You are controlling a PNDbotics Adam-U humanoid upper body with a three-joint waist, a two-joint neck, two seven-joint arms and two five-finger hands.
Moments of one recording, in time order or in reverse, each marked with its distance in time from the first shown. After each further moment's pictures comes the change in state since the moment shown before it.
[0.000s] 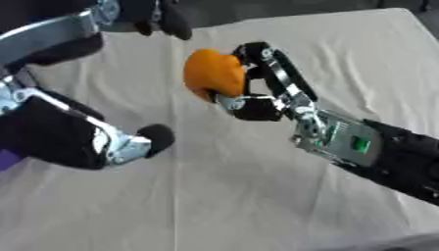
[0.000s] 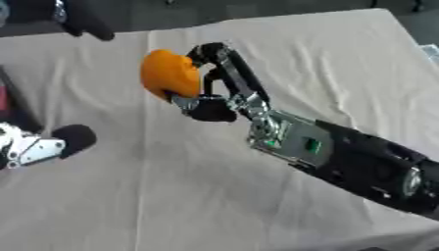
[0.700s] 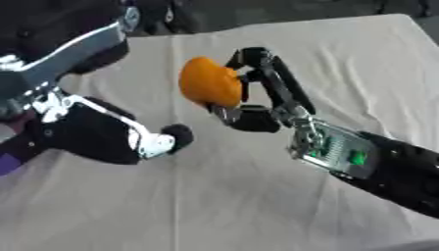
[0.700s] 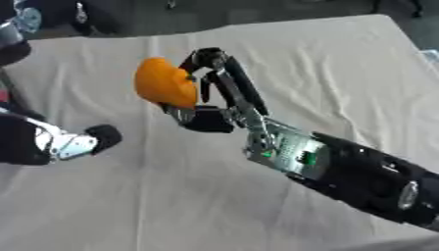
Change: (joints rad) left arm 0.028 -0.031 -0.022 0.000 -0.106 0.116 0.041; right arm -0.024 0.035 0.032 0.000 0.209 -0.036 -0.027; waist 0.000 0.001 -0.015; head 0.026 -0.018
